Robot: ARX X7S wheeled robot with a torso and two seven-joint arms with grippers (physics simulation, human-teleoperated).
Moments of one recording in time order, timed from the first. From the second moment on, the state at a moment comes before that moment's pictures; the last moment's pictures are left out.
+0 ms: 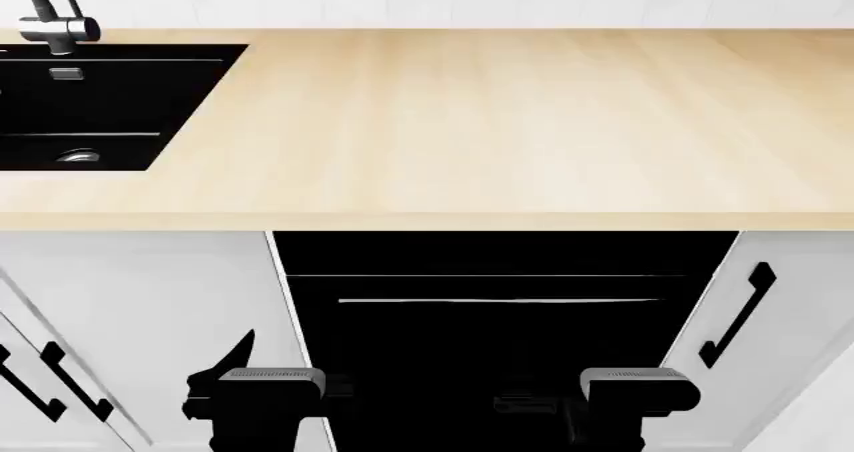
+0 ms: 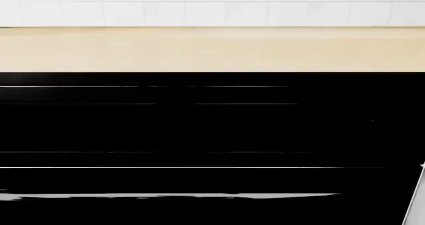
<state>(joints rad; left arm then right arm) 0.00 0.00 0.00 0.00 0.00 0.00 0.00 0.00 0.00 0.00 0.00 0.00 0.00 0.00</state>
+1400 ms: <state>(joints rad) -2.00 0.00 0.86 -0.88 -1.07 -0.55 -0.44 2.12 0.21 -0.25 0.82 -0.08 1.04 -0.22</state>
